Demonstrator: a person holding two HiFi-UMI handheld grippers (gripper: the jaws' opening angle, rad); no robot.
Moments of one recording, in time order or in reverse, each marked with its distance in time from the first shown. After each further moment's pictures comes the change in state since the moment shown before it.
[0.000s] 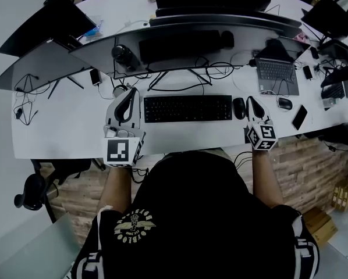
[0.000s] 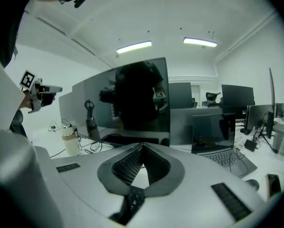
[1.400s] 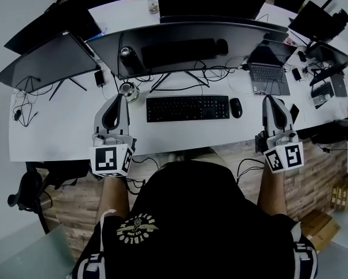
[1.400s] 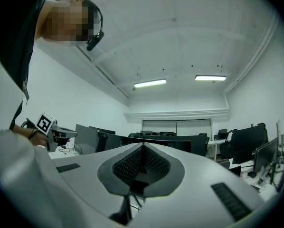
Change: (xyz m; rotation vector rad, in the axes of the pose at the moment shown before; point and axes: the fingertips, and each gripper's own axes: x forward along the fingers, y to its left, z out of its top) left arm -0.091 0.034 0.041 -0.051 -0.086 0.076; right arm -0.151 0.107 0.211 -0.130 -0.381 0.100
